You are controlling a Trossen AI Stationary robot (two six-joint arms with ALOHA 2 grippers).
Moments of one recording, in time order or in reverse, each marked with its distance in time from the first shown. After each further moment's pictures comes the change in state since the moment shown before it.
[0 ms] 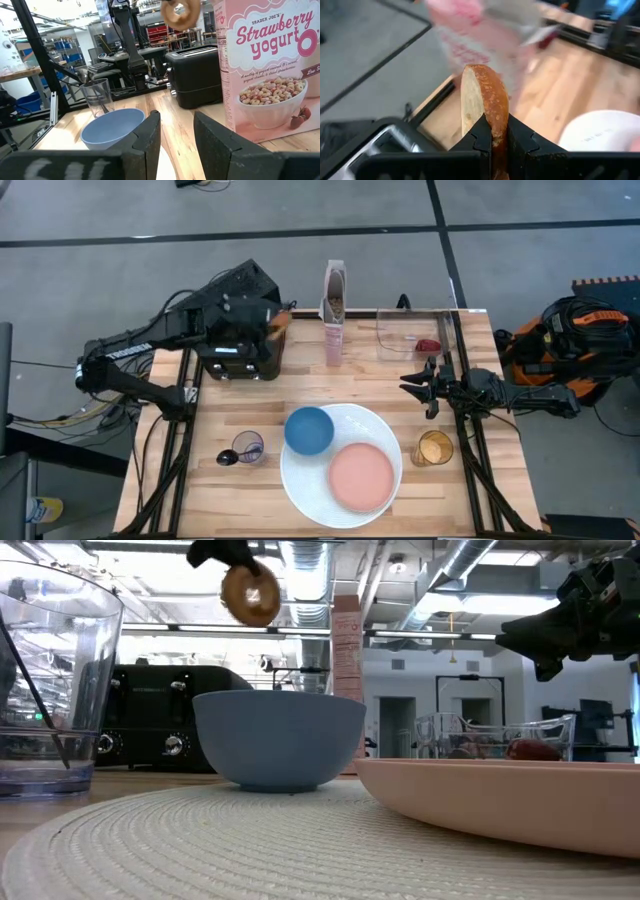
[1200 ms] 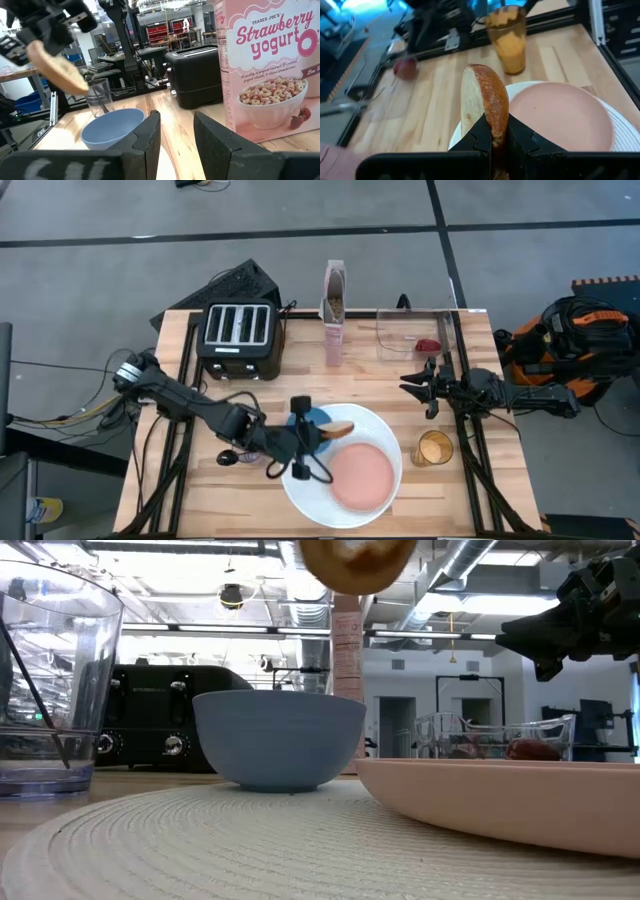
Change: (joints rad) left arm -0.645 0.419 0.000 0.460 -0.177 0.210; right arm 0.000 0.000 0.000 0.000 0.000 0.000
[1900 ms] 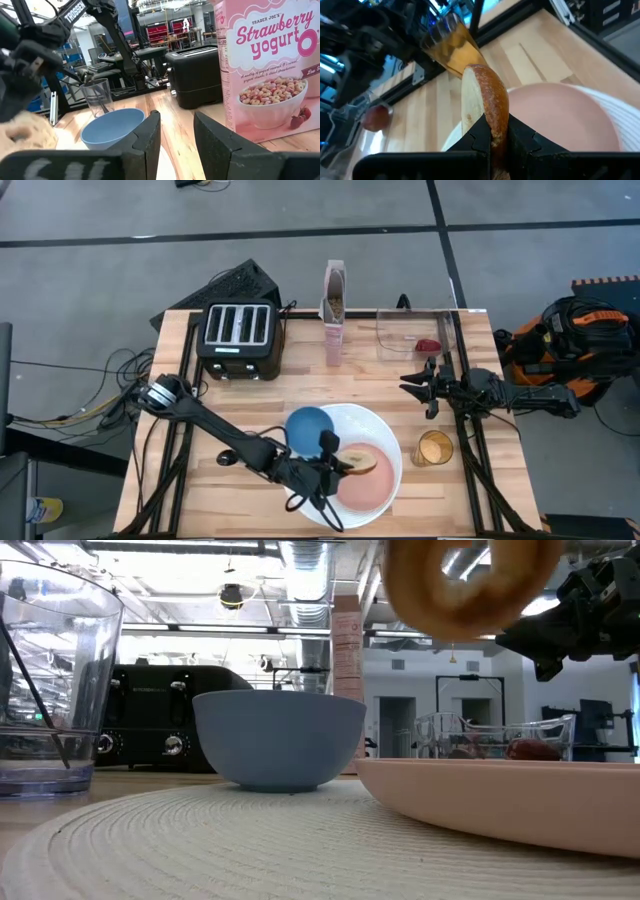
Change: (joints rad) left arm -0.062 0.287 0.000 0.366 0.006 0.313; right arm 0.000 0.000 0.000 0.000 0.000 0.000
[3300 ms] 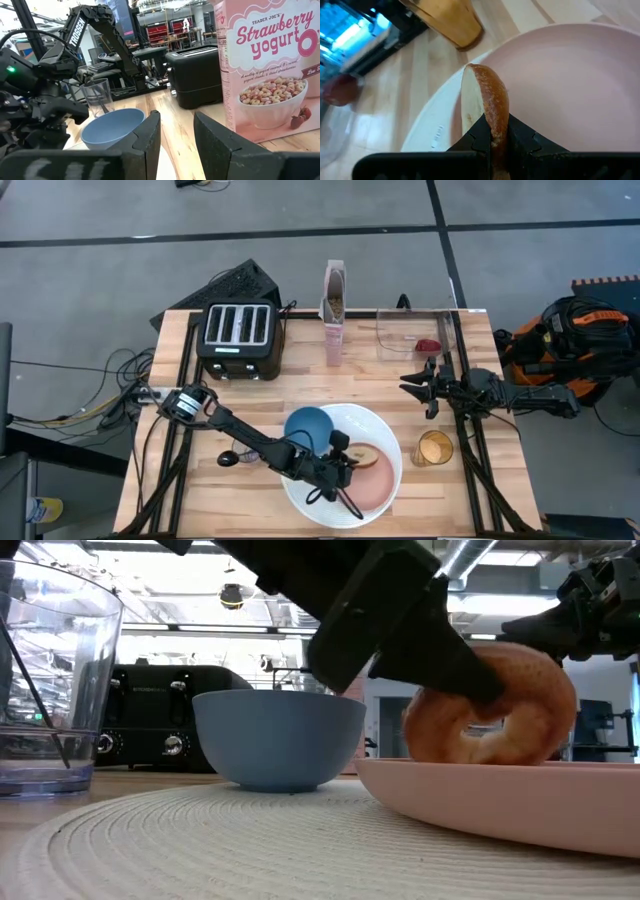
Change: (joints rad) left arm 0.068 0.199 0.000 0.091 0.037 -0.030; right arm 0.000 0.000 0.000 0.000 0.000 0.000
